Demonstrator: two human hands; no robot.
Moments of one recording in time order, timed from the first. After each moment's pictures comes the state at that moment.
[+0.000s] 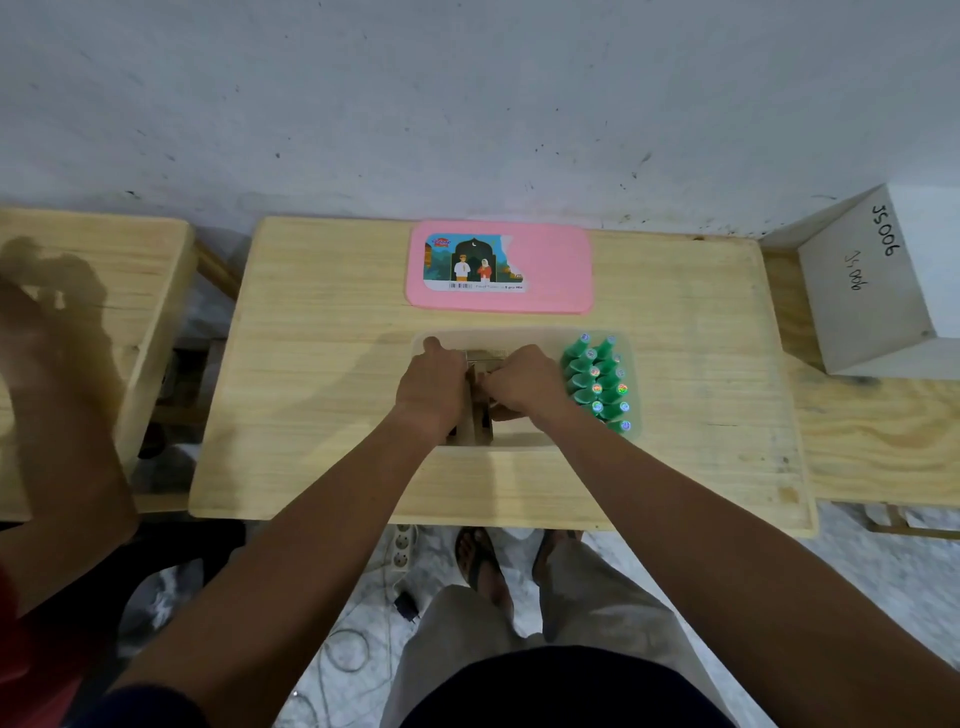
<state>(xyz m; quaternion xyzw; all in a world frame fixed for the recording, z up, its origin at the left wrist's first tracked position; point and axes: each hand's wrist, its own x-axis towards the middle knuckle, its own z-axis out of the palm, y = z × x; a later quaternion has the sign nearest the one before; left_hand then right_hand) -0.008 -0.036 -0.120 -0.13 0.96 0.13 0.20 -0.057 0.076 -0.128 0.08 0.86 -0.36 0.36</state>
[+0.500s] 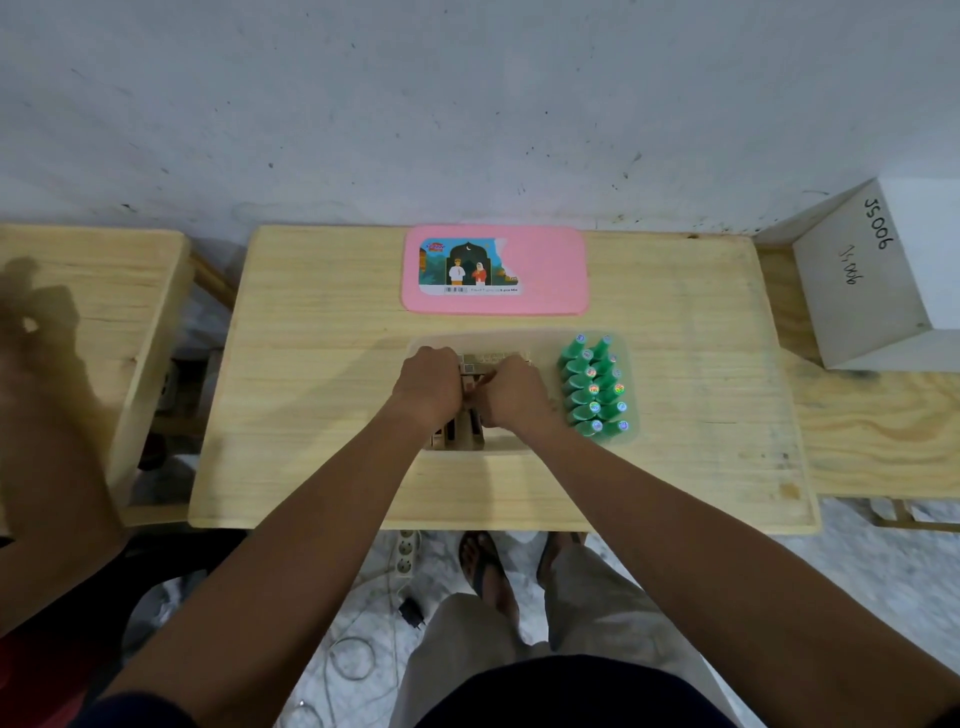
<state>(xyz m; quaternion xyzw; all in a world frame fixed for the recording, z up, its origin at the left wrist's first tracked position) -0.015 -0.036 -0.113 -0.14 0.95 0.16 0.23 -0.041 0.069 -0.142 0.04 0.89 -0.32 0.32</state>
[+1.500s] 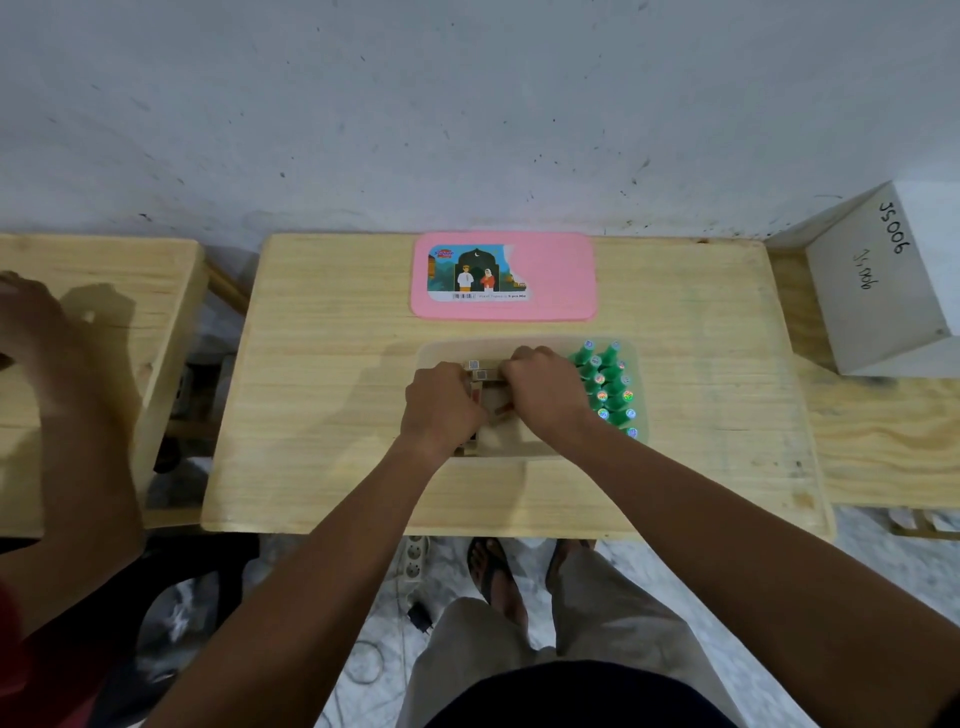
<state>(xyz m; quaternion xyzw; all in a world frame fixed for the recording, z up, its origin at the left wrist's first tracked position) 0.003 -0.027 -0.109 -0.26 0.90 0.33 0.15 -0.062 0.097 -0.149 -0.33 0.94 0.00 0.10</state>
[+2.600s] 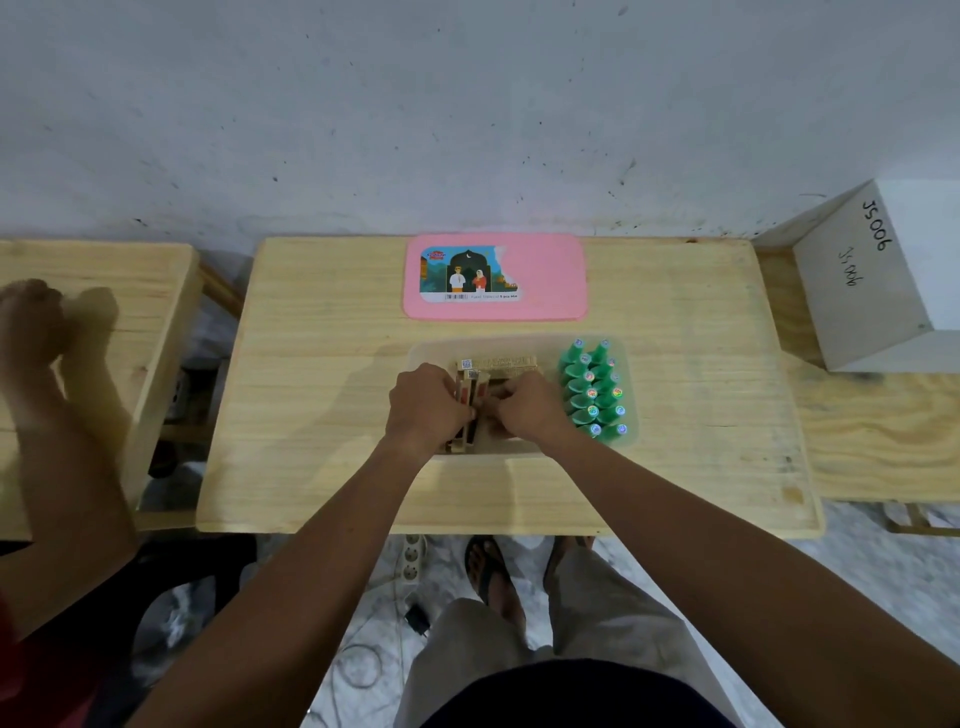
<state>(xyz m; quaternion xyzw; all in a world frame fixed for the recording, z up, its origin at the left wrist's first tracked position) 0.006 -0.031 -0.113 -0.29 0.88 0.34 0.15 -0.044 0.098 -0.158 0.02 0.86 -0.38 0.33</state>
